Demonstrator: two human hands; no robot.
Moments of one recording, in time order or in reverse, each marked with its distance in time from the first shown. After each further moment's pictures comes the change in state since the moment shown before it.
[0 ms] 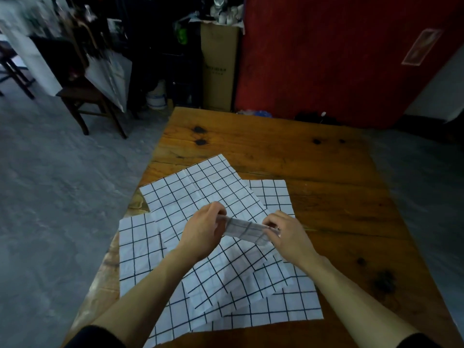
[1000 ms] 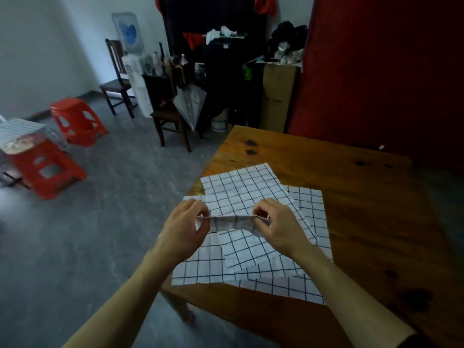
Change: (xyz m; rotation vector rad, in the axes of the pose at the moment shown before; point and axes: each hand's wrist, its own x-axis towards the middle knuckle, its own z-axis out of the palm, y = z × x) left_hand -0.178 0.041 -0.099 0.178 0.346 -0.120; right_hand -0.072 -0.119 -0.025 0.159 0.055 -0.415
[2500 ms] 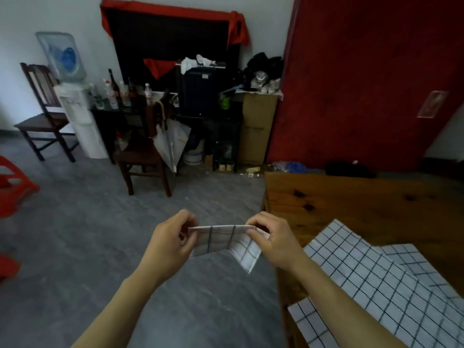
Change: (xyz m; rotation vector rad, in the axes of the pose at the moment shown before) left_hand 0.320 -0.451 -0.176 -0.356 -0.089 0.193; right_hand 0.448 -0.151 0.251 0.037 0.195 0.171
